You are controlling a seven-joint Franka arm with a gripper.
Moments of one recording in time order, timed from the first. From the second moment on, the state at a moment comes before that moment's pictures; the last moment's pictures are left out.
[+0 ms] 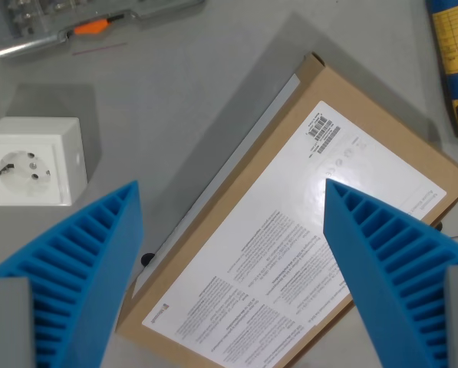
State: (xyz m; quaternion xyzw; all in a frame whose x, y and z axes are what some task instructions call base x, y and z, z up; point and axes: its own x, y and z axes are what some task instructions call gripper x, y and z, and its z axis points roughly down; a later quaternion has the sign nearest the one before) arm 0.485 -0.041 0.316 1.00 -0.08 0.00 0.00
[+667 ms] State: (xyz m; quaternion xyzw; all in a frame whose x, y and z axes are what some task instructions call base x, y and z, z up) arm 0.485 -0.040 0.316 1.00 -0.07 0.00 0.00
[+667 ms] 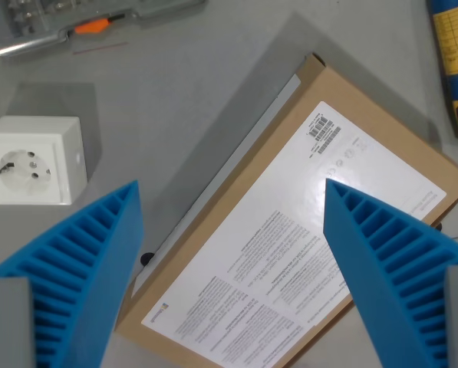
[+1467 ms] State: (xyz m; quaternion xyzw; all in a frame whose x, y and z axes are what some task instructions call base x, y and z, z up) arm 0.484 -0.025 0.302 1.00 0.00 -0.01 0.00
